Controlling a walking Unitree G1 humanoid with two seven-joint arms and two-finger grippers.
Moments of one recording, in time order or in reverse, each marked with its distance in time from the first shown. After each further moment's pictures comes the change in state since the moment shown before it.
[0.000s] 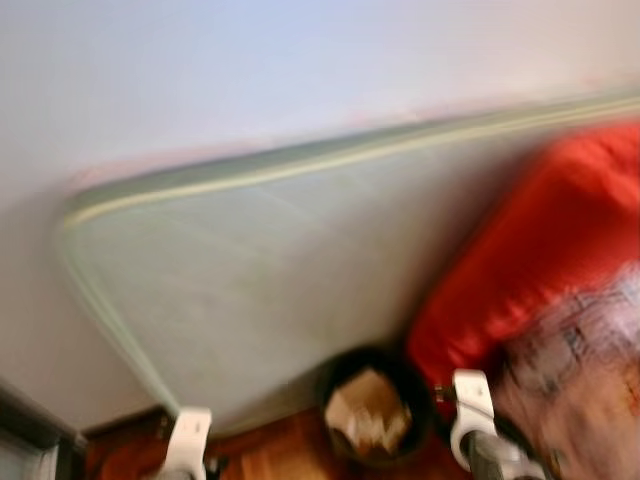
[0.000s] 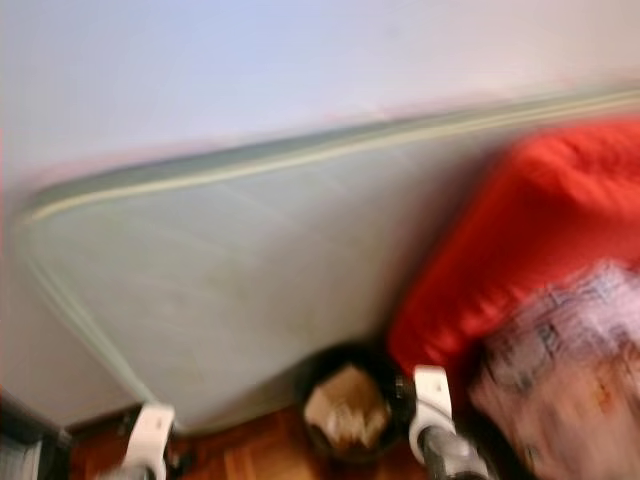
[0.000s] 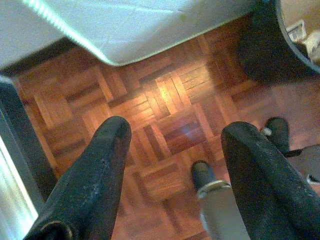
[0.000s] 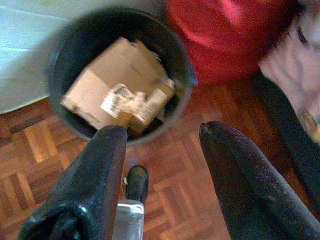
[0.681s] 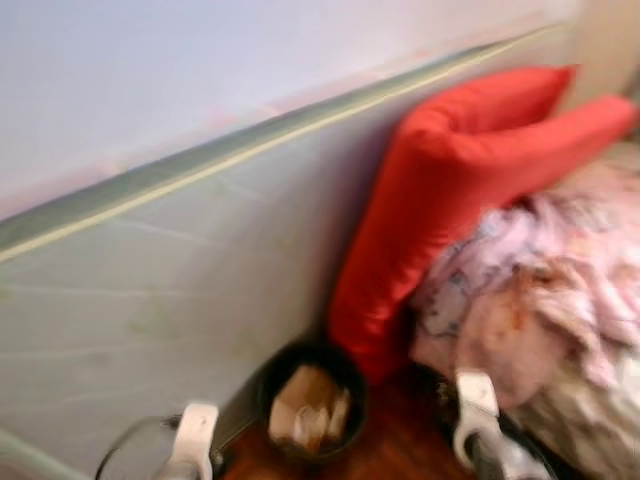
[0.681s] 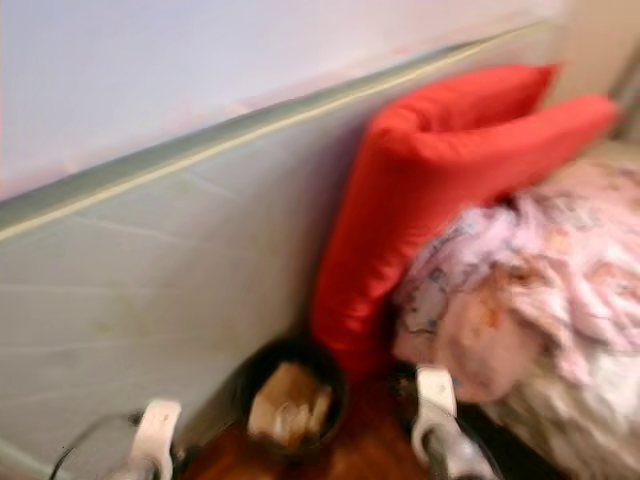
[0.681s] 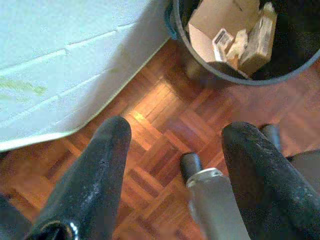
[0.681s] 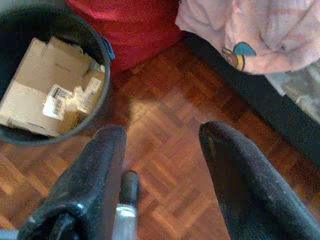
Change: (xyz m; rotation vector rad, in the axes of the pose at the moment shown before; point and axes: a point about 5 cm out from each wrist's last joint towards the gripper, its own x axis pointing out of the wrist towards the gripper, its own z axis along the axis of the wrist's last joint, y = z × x) left arm 0.000 0.000 -0.001 0.008 0.003 -0.003; right arm 0.000 0.003 -0.001 0.001 0.006 0.007
